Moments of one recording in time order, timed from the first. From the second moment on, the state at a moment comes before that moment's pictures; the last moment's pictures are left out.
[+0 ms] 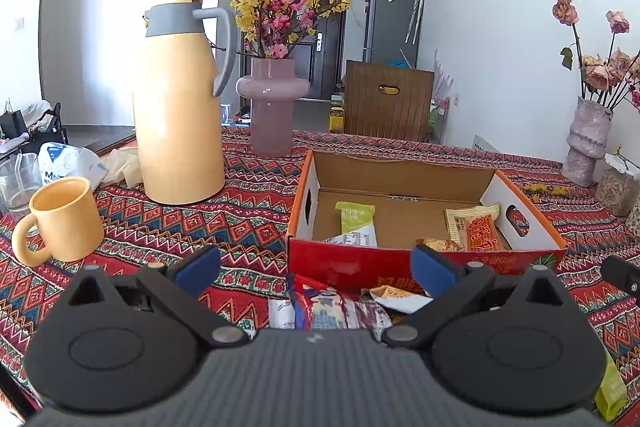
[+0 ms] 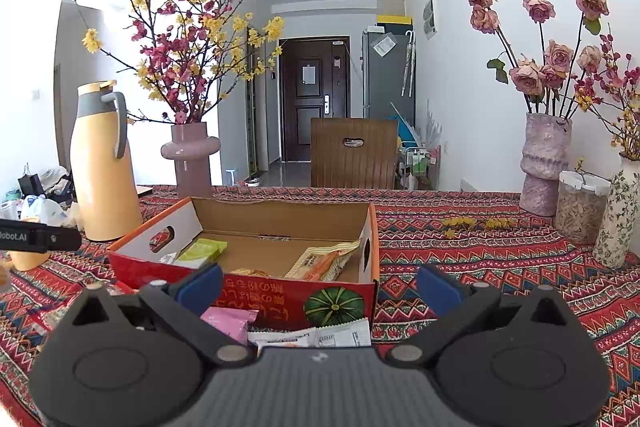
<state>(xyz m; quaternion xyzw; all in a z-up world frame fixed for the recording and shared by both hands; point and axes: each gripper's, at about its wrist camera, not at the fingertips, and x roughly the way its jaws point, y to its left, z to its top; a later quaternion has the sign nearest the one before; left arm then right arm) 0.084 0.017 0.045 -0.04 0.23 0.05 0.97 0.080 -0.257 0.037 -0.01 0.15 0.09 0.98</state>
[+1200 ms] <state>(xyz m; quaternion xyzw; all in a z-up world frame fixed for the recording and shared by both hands) 0.023 0.025 -0.006 -0.05 0.25 0.02 0.97 0.042 -0.283 -0.021 0.05 0.21 0.08 0.97</state>
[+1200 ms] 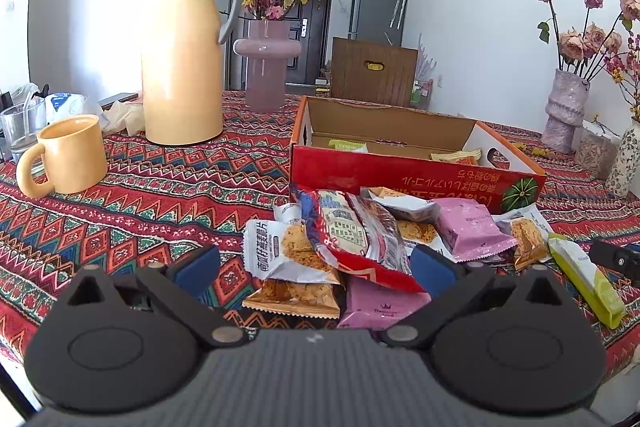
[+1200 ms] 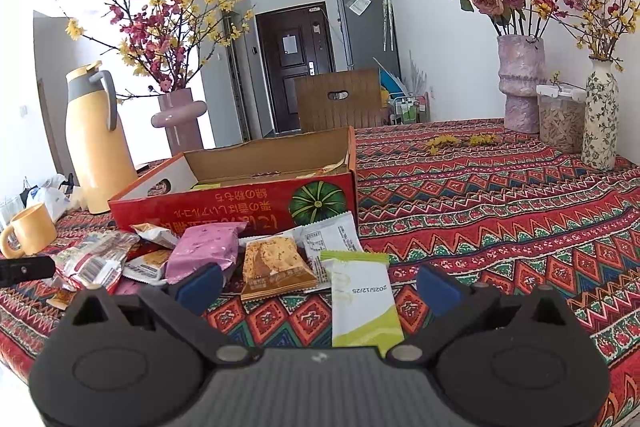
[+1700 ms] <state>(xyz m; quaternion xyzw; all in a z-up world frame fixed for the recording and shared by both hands) 0.027 0.031 -0.014 -0.06 0.25 0.01 0.97 0.061 -0.279 -0.036 0.03 0.25 0.06 0.97</state>
